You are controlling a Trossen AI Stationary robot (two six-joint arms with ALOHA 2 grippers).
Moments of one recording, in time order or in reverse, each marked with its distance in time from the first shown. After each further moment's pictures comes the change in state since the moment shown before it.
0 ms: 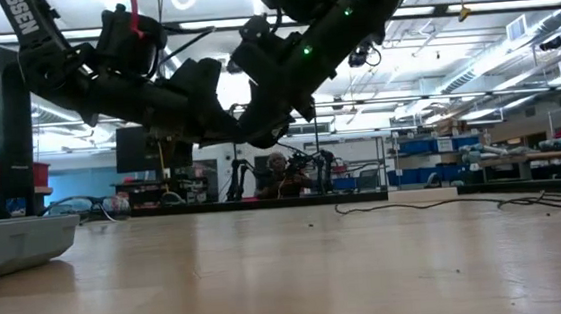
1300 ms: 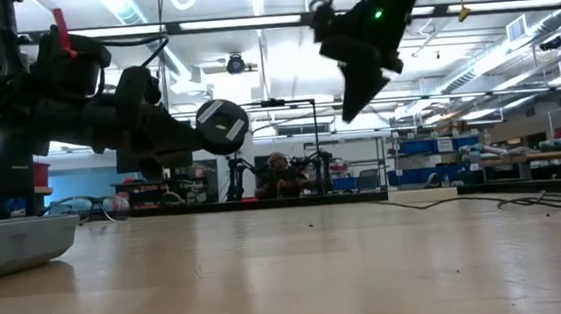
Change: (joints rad) left arm -0.002 0.000 -0.302 0.400 0.185 0.011; right arm 0.012 -0.284 -0.027 -0.702 0.262 0.219
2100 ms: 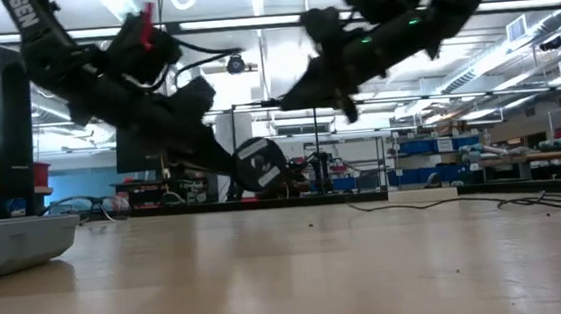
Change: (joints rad) left arm -0.045 0.001 0.357 -0.751 -0.127 0.136; right arm -0.143 -0.003 -0.388 1.143 -0.458 -0.009
